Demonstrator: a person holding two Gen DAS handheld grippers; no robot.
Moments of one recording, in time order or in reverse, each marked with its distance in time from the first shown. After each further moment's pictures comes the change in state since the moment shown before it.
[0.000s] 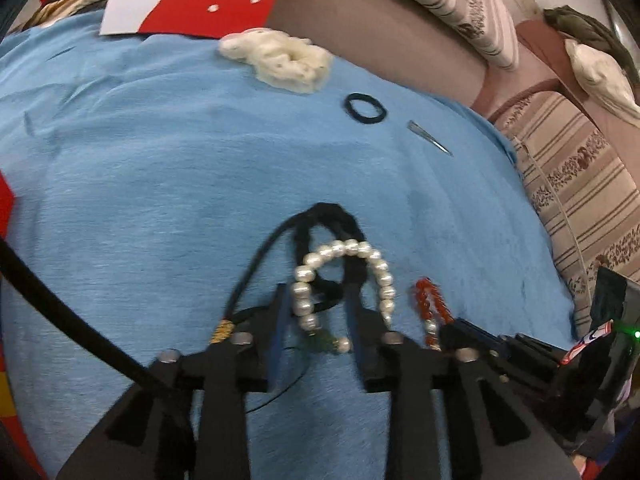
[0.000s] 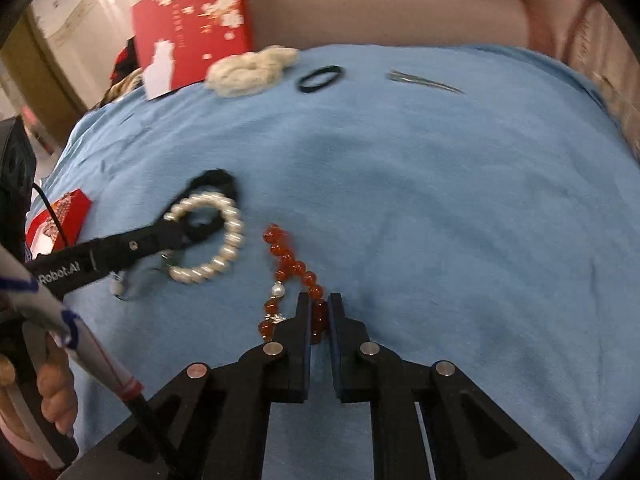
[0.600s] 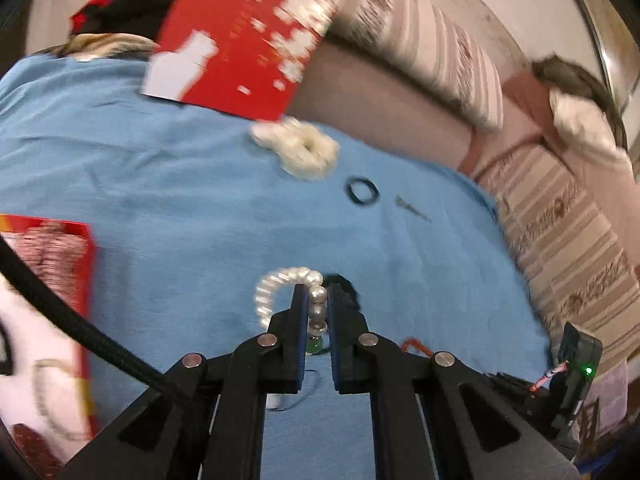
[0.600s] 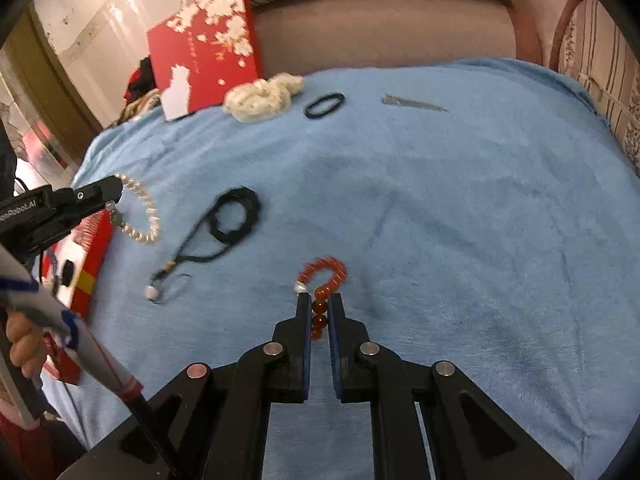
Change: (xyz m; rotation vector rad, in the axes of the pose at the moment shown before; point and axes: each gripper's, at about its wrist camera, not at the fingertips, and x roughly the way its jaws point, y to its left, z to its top) left arm -0.098 0.028 0.021 -0.063 -0.178 -0.002; right arm -0.046 0.013 -0.005 0.003 -0.065 0.047
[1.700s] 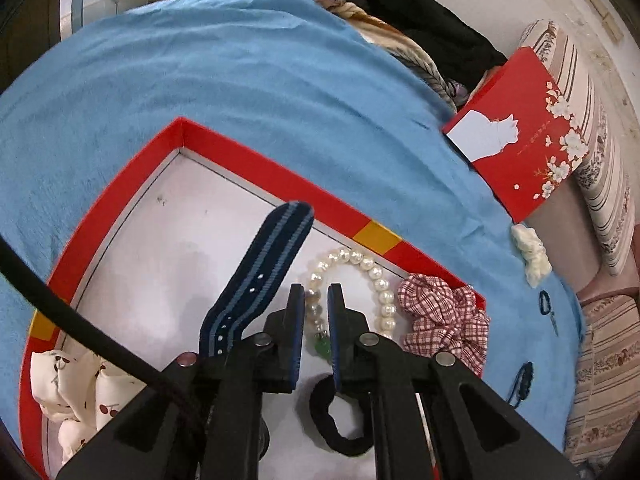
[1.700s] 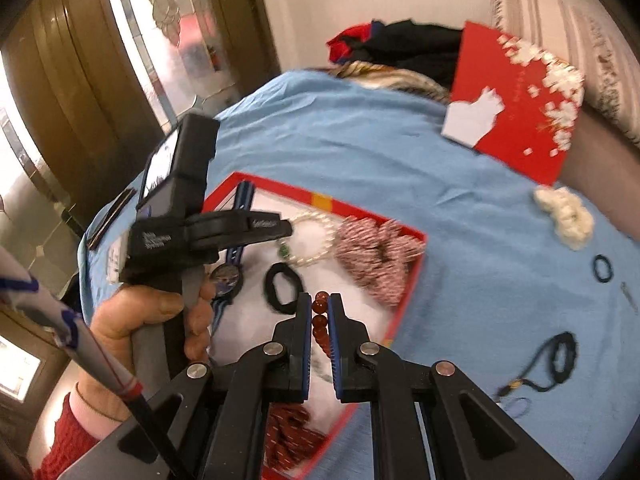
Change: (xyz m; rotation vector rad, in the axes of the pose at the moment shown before) left arm -0.079 0.260 0.002 -0.454 -0.022 0.311; right arm 0.032 0.334 0.018 -0.500 0.050 0.261
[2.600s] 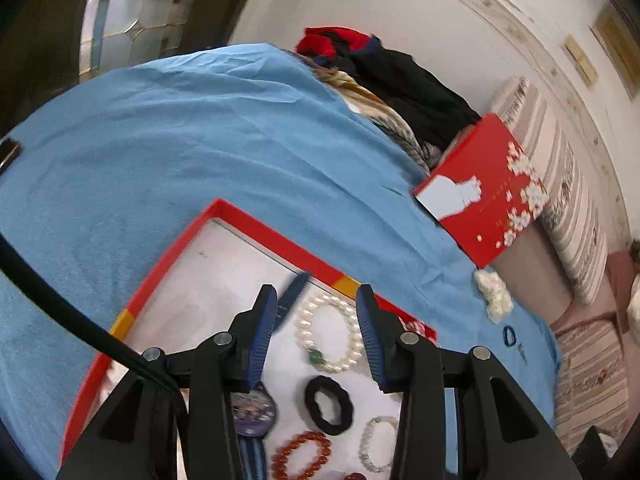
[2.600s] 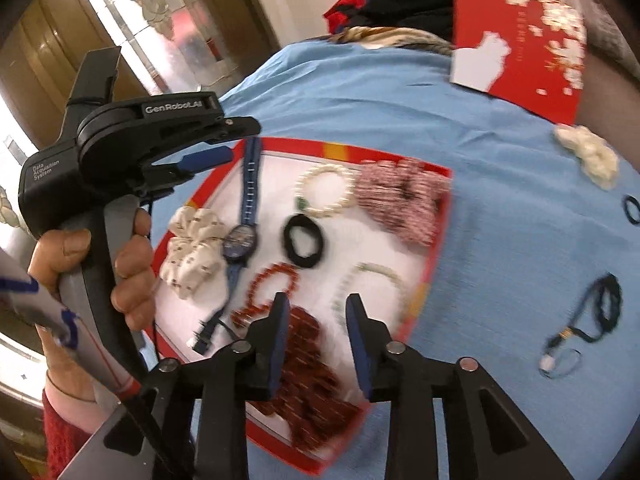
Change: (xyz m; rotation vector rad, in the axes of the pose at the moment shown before) left arm -0.071 -0.002 0.002 -0.007 -0.190 -0.051; right arm 0.007 -0.015 -0.038 0.105 0.053 0.082
